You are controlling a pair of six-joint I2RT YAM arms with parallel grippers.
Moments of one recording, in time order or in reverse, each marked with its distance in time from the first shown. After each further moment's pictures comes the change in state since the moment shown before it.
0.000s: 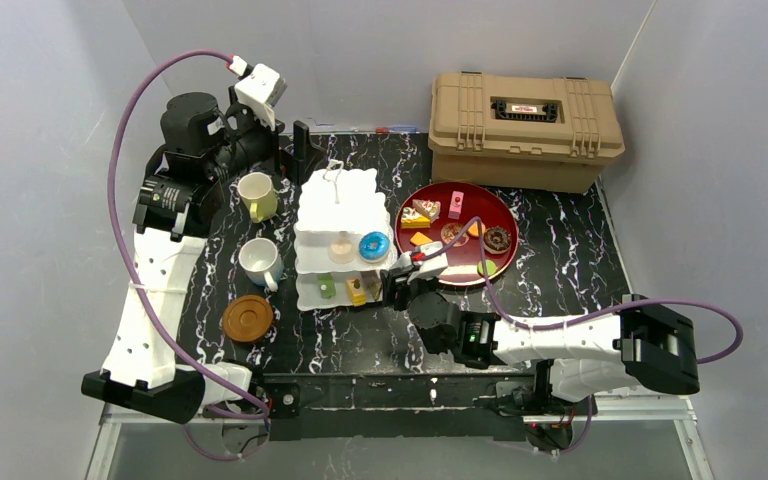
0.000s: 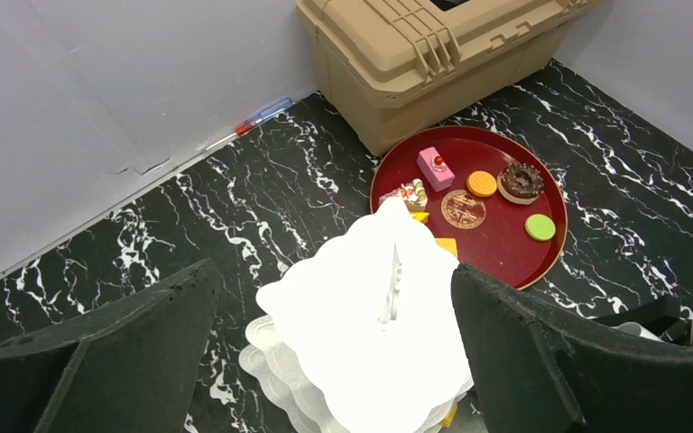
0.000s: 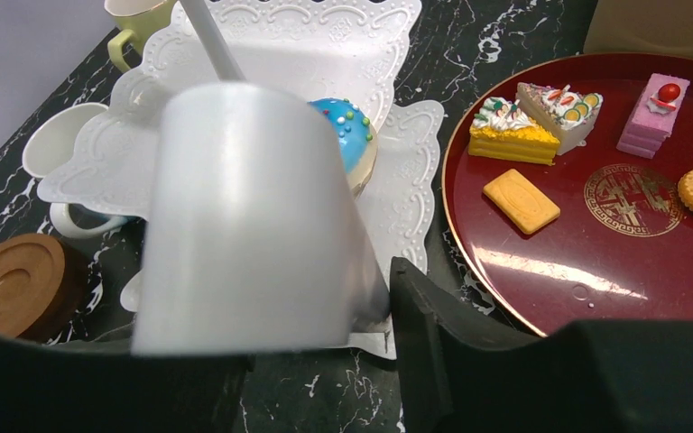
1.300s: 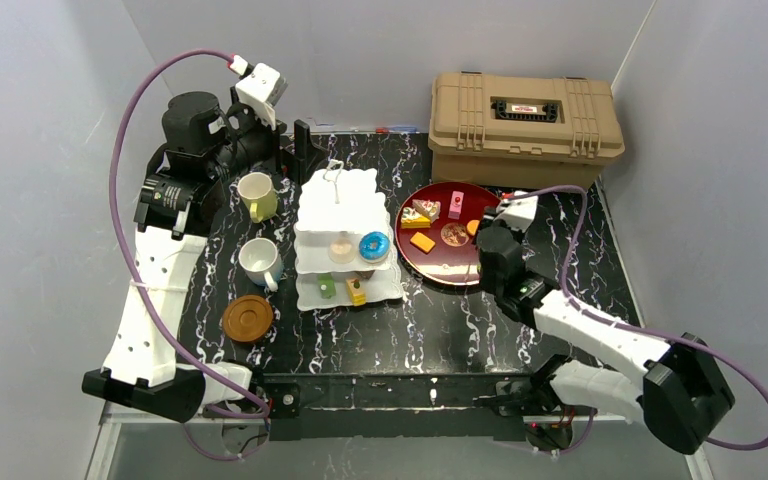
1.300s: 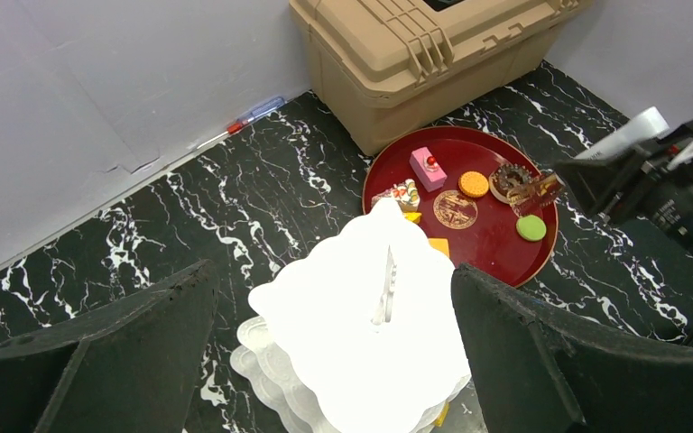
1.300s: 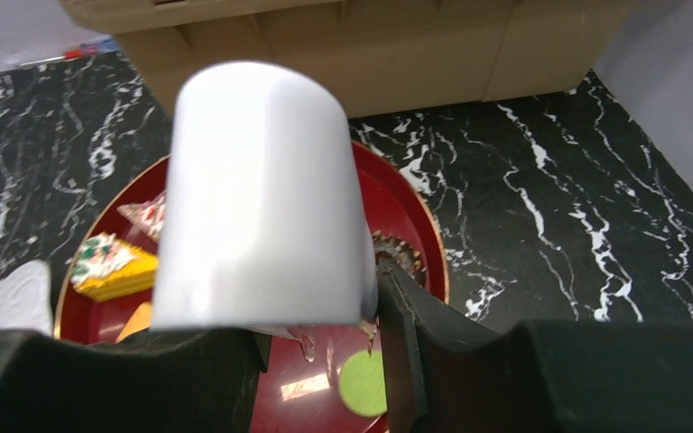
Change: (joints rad) left arm 0.000 0.006 0.000 0.001 0.014 -0.018; right arm -0.613 -0.231 -0.063 -0.229 -0.013 -0.078
